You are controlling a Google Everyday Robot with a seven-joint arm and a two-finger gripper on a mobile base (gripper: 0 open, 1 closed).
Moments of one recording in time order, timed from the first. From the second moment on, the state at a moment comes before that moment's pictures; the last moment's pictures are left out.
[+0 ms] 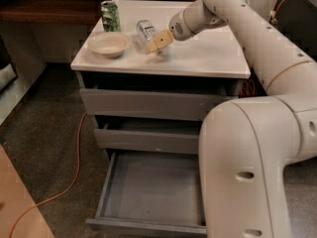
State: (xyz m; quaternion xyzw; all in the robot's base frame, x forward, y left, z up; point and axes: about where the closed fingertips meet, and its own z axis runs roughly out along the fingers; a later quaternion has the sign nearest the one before) arm 0.819 -0.038 0.881 -0.40 0.81 0.21 0.38
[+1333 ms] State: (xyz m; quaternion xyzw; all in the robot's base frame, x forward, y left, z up) arm 0.841 -0.015 0.860 -0.38 0.82 0.22 0.36
